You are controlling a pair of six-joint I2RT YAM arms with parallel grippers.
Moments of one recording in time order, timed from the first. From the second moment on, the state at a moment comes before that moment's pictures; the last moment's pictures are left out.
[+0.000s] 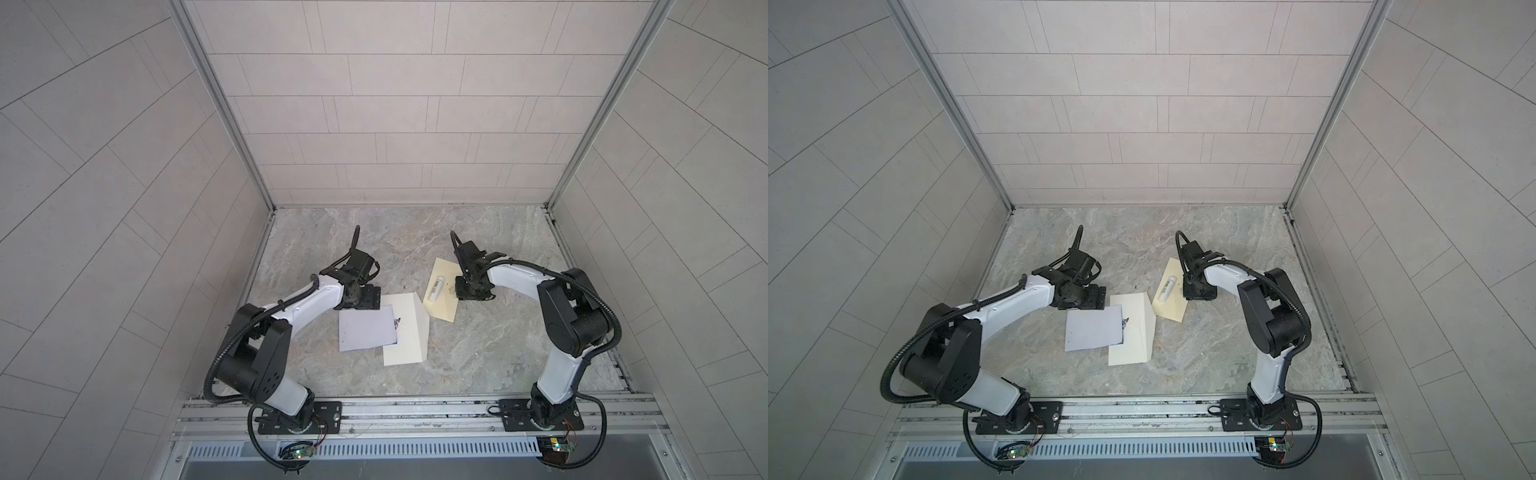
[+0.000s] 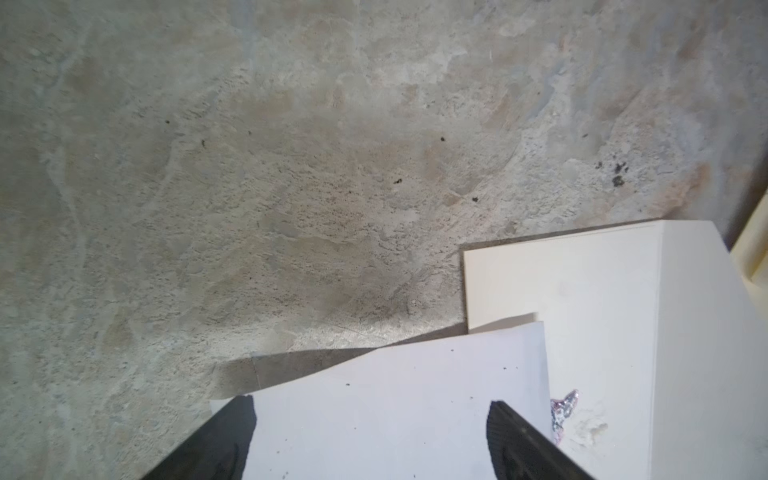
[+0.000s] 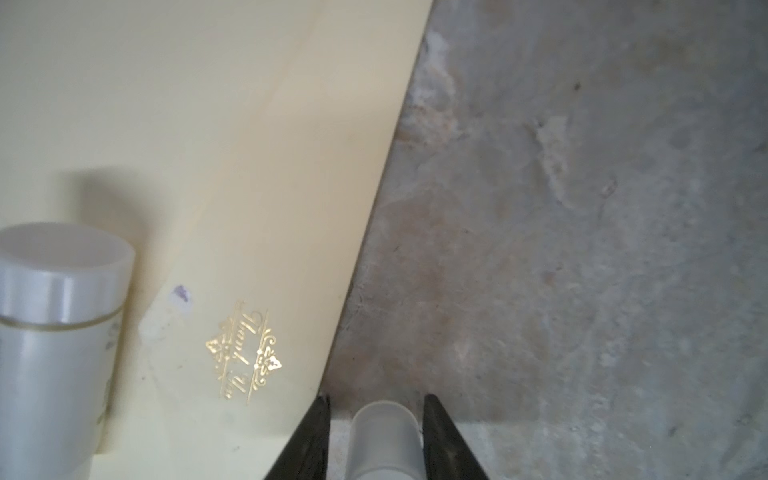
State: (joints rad) left arm -0.45 1.54 0.94 -0.64 -0.04 -0.43; right arm 0.37 1.82 1.13 -0.66 0.07 0.47
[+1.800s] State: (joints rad) left arm -0.45 1.55 0.95 -0.61 0.02 -0.40; right arm 0.50 1.80 1.23 -0.53 0.02 0.59
